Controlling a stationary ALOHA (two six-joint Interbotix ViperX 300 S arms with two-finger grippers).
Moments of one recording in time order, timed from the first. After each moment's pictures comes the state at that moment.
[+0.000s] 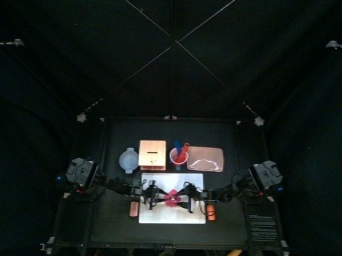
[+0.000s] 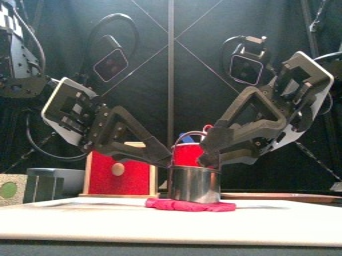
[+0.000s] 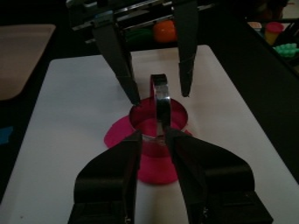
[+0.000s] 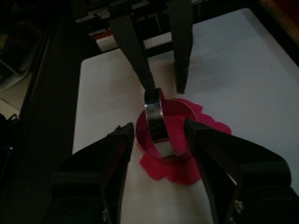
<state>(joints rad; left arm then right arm) -0.25 0.27 0.88 -0.21 -0.84 0.11 0.31 0.18 0.91 0.39 -0.75 0.11</state>
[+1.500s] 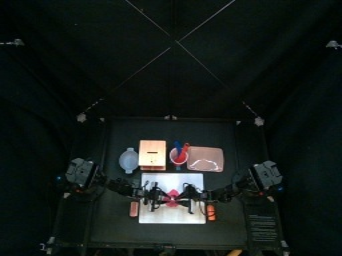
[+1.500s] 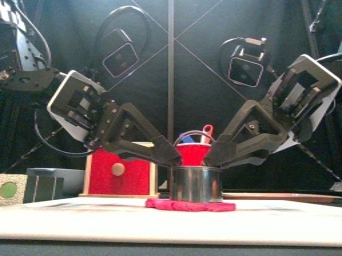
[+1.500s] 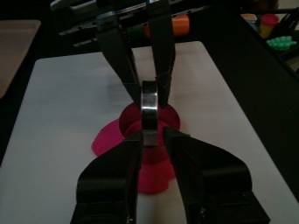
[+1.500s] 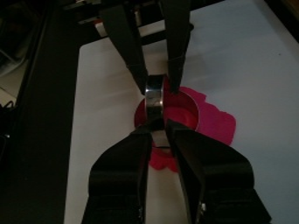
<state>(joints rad) -0.24 0.28 0.82 -0.20 -0.74 0.12 0.32 0.17 0.90 0.38 -0.68 0.10</state>
